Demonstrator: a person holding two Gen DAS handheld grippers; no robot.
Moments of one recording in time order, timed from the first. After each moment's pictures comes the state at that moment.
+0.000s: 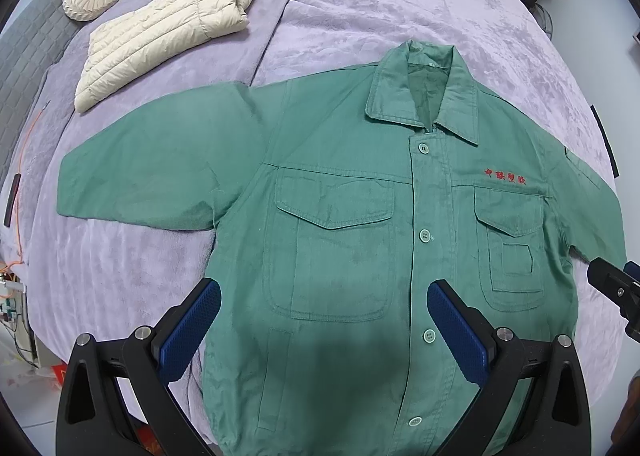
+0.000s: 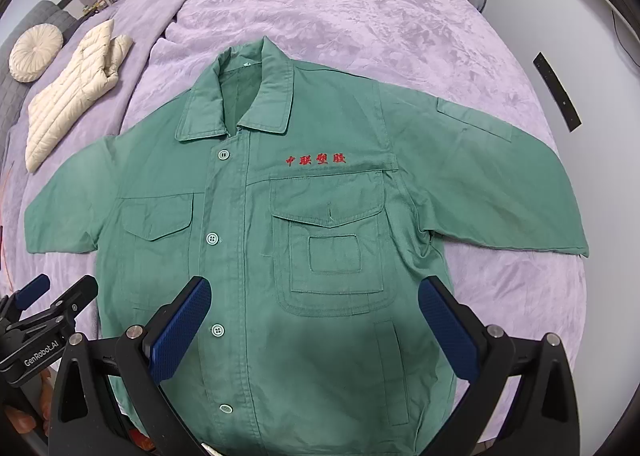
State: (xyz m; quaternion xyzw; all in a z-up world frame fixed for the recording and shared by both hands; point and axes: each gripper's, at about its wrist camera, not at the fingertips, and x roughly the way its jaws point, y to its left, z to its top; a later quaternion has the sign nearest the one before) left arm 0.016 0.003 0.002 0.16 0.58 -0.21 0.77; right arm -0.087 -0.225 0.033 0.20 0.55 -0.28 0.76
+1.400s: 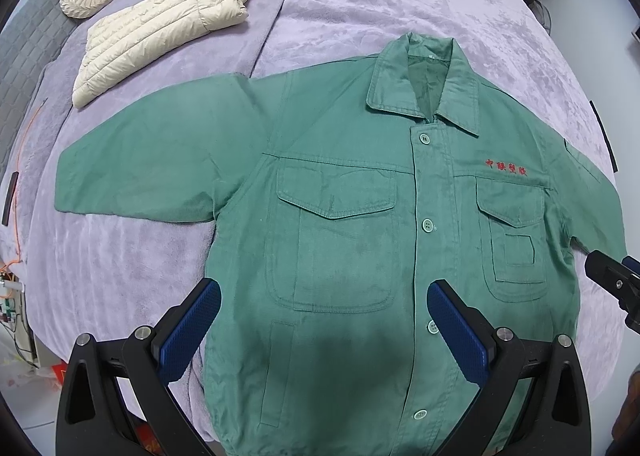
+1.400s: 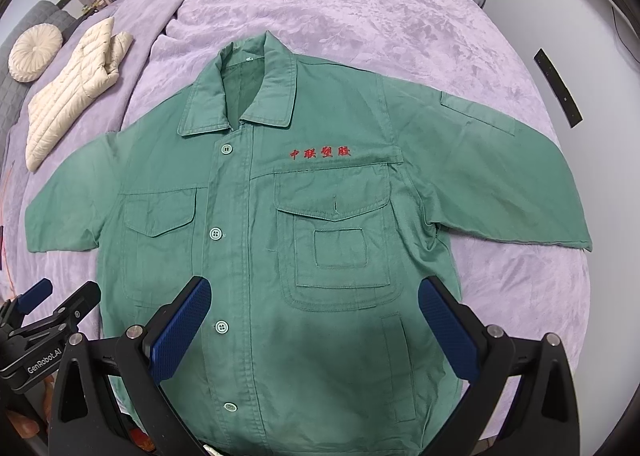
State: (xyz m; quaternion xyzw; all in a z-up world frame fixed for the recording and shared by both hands) left arm 0.010 0.008 -0.003 0.17 0.59 -0.21 0.76; right arm -0.087 -0.217 0.028 0.21 0.55 -0.28 0.76
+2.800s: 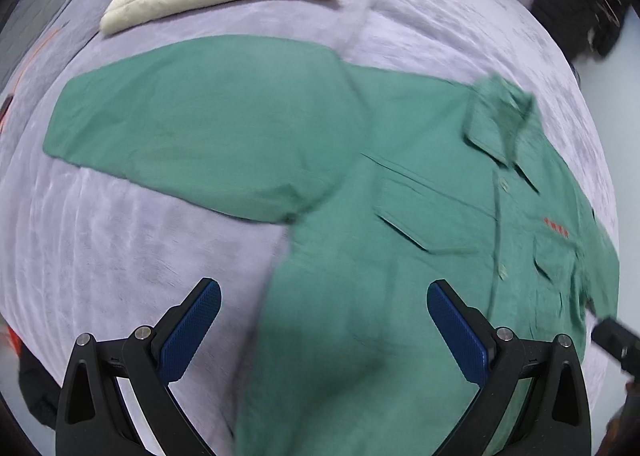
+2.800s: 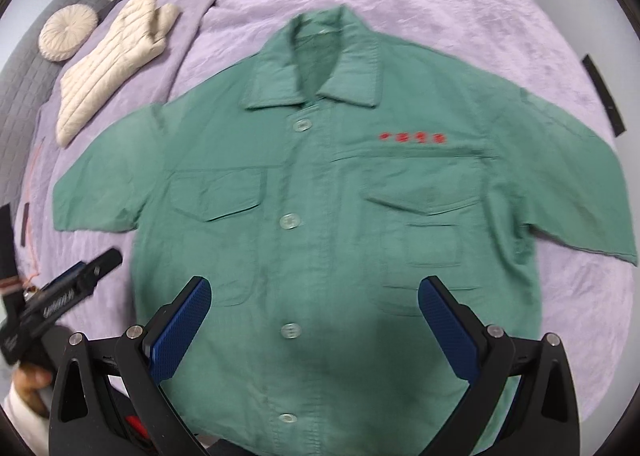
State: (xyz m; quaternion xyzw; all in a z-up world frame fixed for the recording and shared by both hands) left arm 0.092 0.114 -0.062 0.03 0.61 -0.17 0.78; right arm -0.035 -0.164 -0.011 0.24 0.57 -0.18 0.77
